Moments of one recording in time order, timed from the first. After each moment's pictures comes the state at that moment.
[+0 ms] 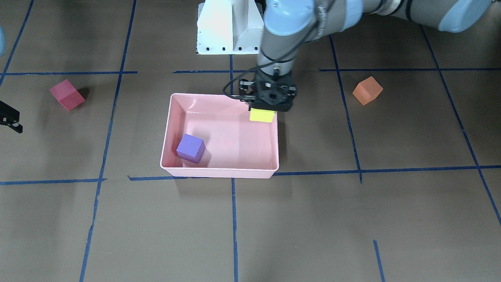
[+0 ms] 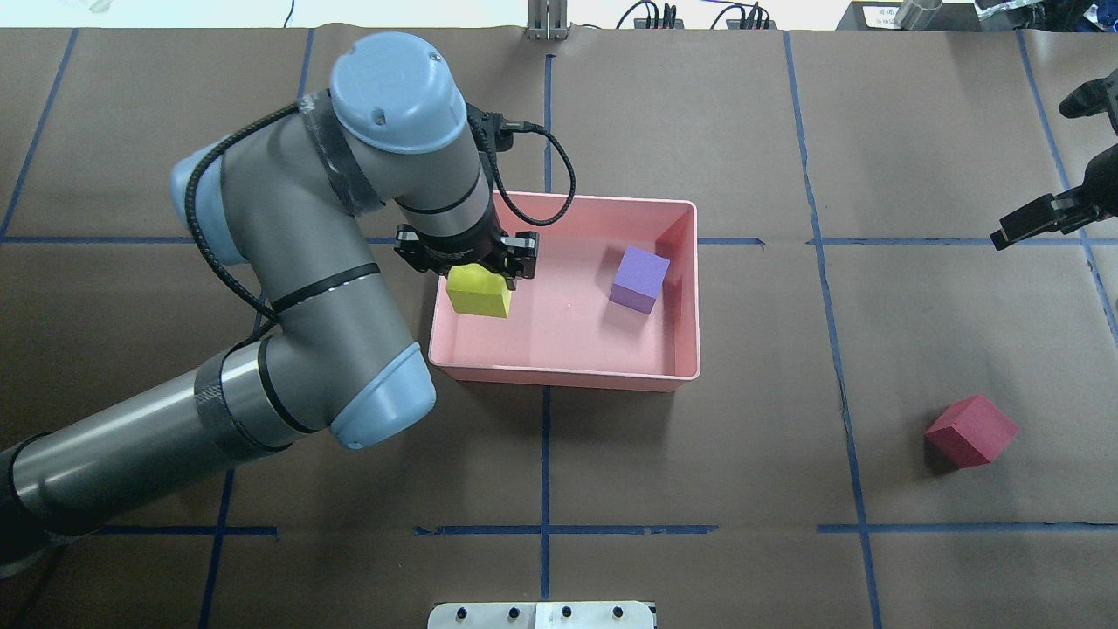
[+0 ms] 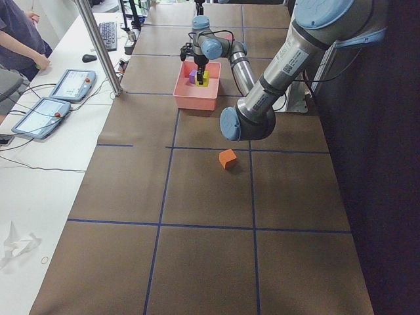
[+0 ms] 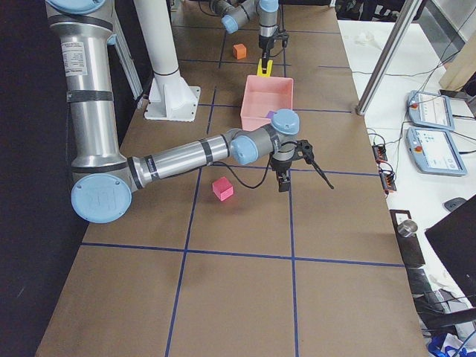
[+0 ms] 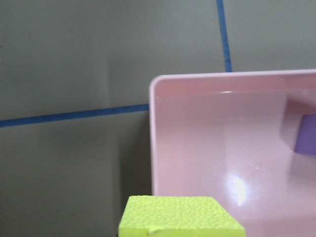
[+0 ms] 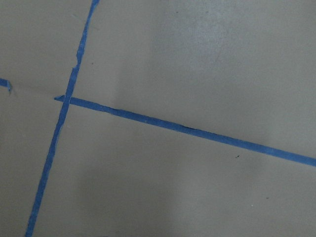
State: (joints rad) left arm -0.62 -2.41 -1.69 -1.40 -1.99 -1.06; right arm 1.17 -1.54 1.80 -1.33 2.28 0.39
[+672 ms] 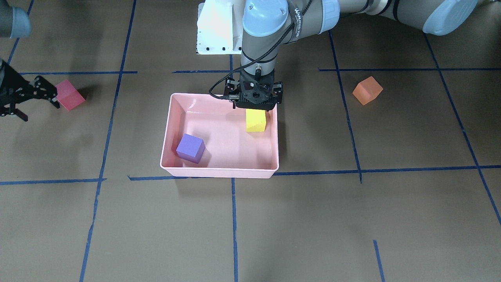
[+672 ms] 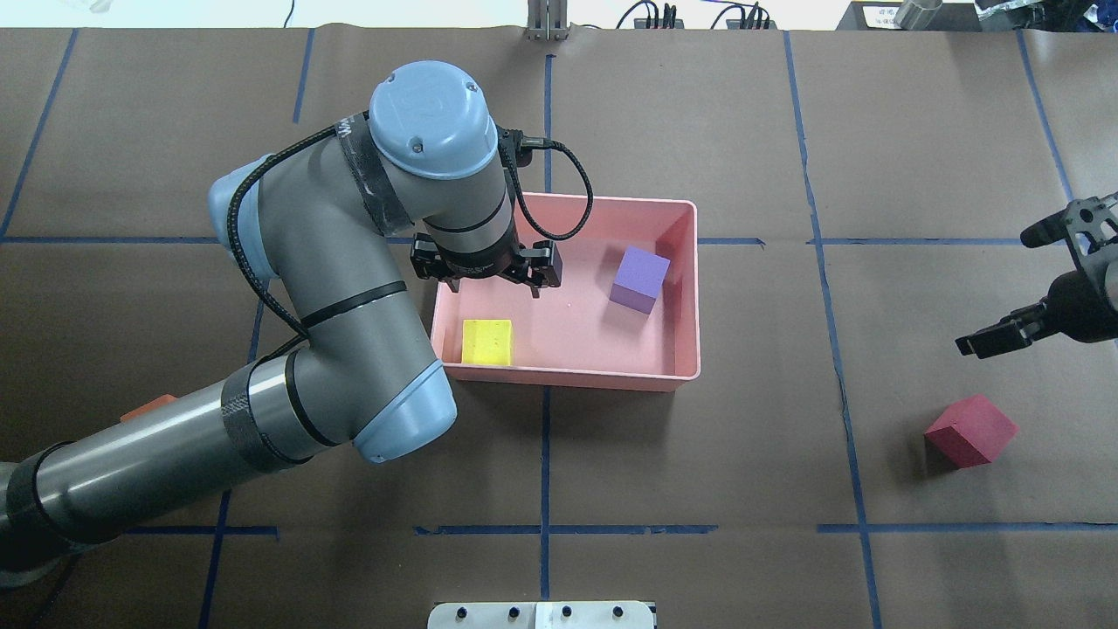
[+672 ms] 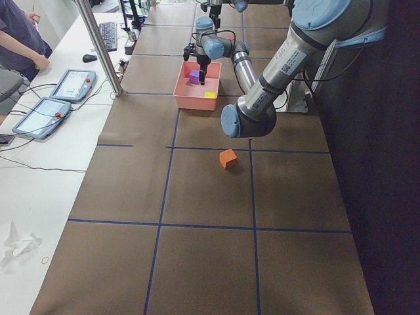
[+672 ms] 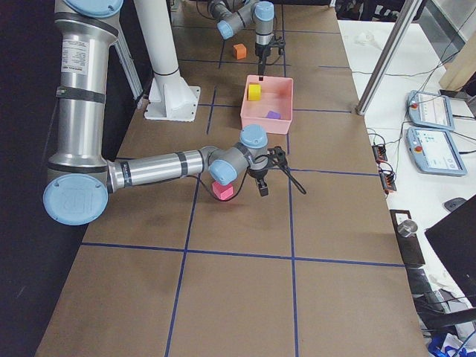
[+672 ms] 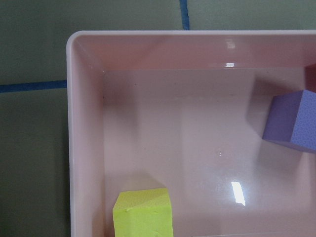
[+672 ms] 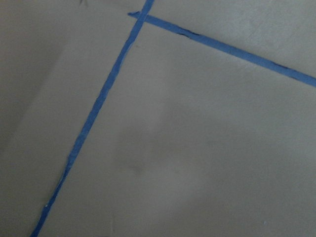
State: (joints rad) left arm -0.60 -2.41 -1.67 -1.41 -1.96 -1.07; right arm 0.92 -1.79 1.92 -0.96 2.16 0.50
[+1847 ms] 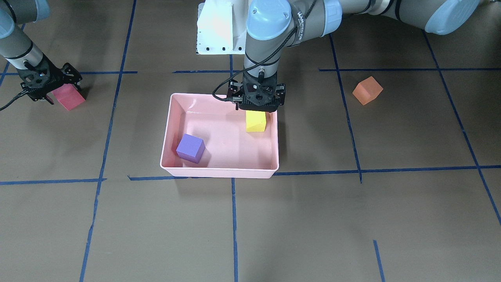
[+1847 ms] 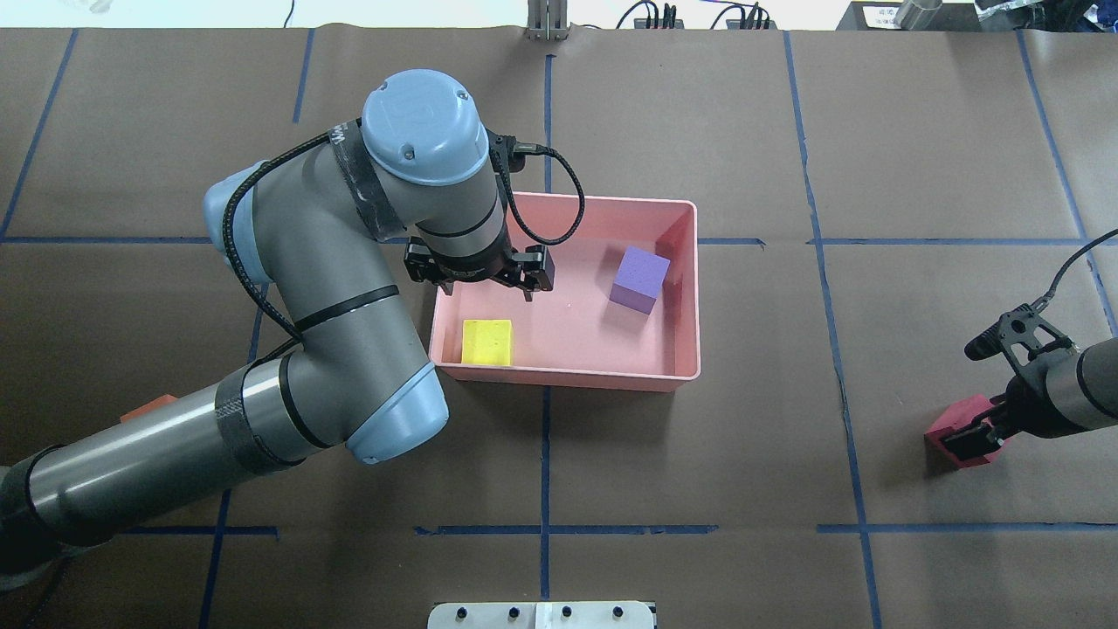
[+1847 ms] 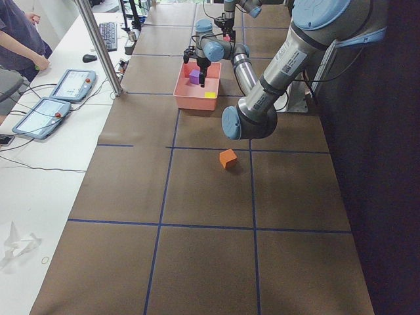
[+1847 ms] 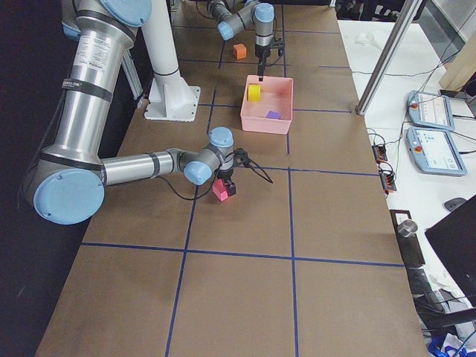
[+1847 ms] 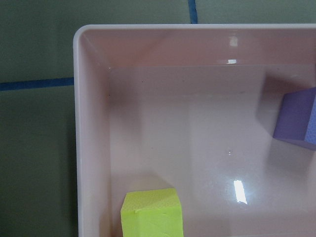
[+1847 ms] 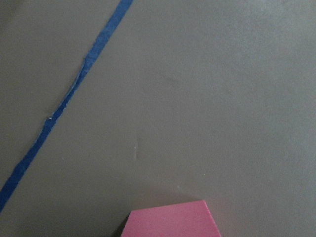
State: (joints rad) left arm -0.60 -2.39 -1.67 -1.42 -1.96 -1.05; right arm 0.69 -1.87 1.90 -0.96 2.03 0.50
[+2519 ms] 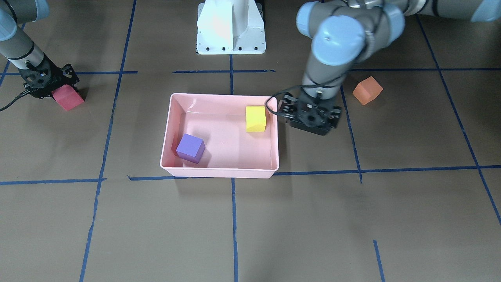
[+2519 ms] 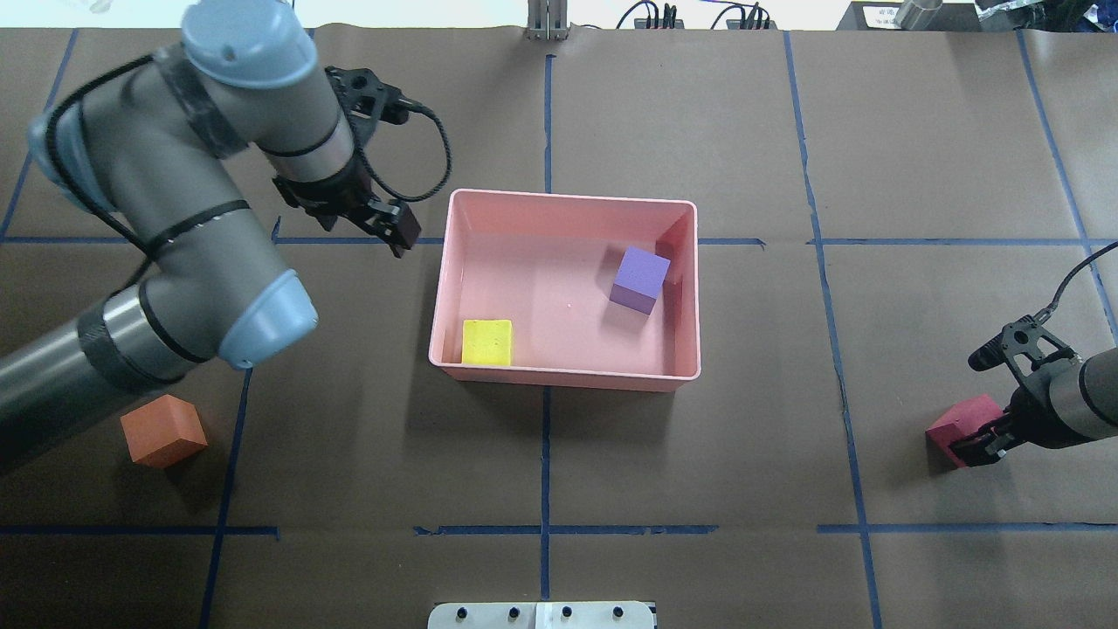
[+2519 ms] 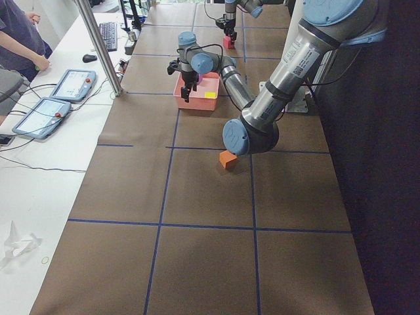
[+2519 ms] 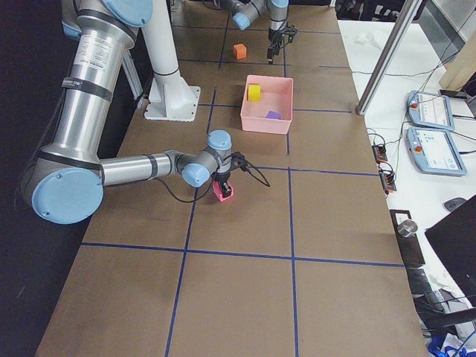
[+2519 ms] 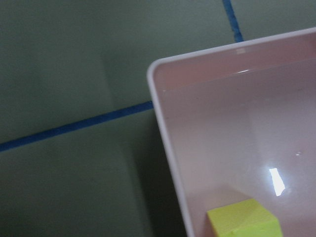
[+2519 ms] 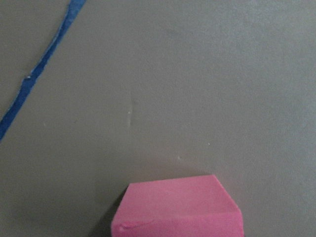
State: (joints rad) left arm -0.82 -2.19 -1.74 -1.41 -2.12 -0.52; right arm 0.67 -1.88 1.91 -0.96 2.04 0.53
